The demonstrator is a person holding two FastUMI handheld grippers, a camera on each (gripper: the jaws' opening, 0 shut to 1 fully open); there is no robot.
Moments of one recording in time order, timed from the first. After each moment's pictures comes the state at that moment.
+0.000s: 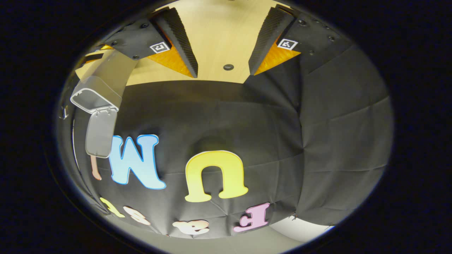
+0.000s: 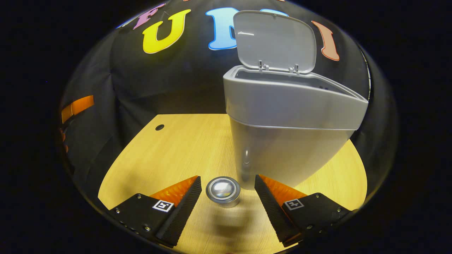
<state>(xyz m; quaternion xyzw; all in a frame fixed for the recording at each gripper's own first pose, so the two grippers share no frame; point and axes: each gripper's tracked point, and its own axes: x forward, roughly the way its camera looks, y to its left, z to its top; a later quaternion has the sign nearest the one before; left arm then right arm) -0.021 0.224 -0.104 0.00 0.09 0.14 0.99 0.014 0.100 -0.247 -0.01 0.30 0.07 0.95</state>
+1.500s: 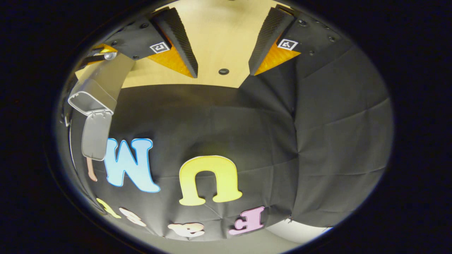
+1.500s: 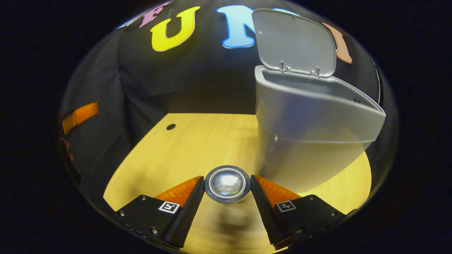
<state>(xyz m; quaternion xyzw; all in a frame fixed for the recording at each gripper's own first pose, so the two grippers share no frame) -0.025 0.222 -0.121 -0.01 0.10 0.16 0.98 0.027 0.140 -0.209 0.01 0.27 0.12 0.96</state>
